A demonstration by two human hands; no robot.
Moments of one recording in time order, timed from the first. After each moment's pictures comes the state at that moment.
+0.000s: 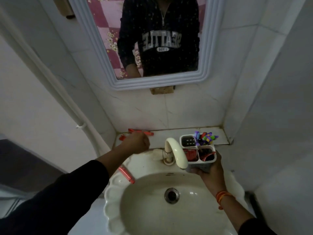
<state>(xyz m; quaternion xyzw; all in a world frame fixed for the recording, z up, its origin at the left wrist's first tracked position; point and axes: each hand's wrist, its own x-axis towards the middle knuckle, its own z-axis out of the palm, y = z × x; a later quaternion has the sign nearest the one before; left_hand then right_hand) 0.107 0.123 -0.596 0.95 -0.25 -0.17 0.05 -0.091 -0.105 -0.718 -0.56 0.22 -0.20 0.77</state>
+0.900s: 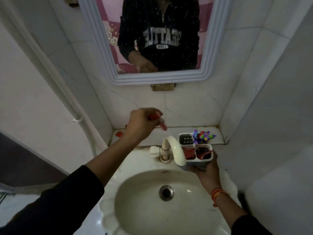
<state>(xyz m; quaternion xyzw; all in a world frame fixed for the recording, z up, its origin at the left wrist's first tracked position) 0.064 0.094 -0.522 0.88 -0.24 -0.02 0.40 -0.089 -0.107 -0.720 -0.64 0.23 -0.20 0.71</state>
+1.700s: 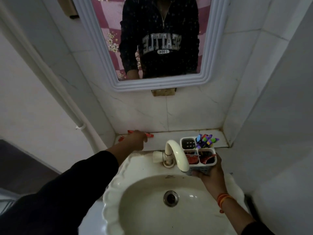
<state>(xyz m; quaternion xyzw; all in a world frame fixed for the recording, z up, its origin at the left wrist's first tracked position) 0.131 0.117 -0.602 0.95 -0.26 -0.20 -0.03 -0.092 -0.108 -0.709 -0.64 0.21 -0.19 0.72</state>
